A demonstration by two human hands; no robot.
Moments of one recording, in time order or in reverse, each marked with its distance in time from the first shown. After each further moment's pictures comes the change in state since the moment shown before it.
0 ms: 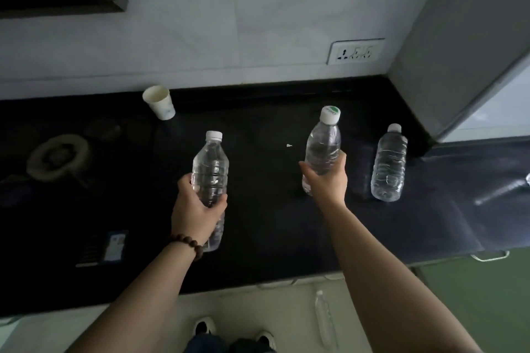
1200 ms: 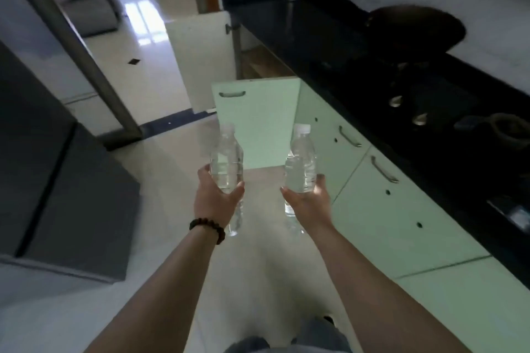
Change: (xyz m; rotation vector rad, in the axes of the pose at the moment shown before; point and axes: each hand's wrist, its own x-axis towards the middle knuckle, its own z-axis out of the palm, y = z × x) left_hand -0.438 -0.398 -0.480 -0.261 0.981 -0.585; right_hand -0.720 -0.043 0.300 -0.166 -1.205 -0.395
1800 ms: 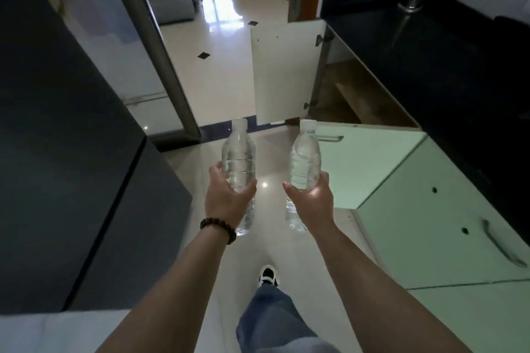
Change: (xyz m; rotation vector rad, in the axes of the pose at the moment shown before) left_hand 0.287 -0.047 -0.106 -0.069 0.187 -0.102; right_hand 0.180 -0.116 0.286 -0.022 -0.206 -0.057
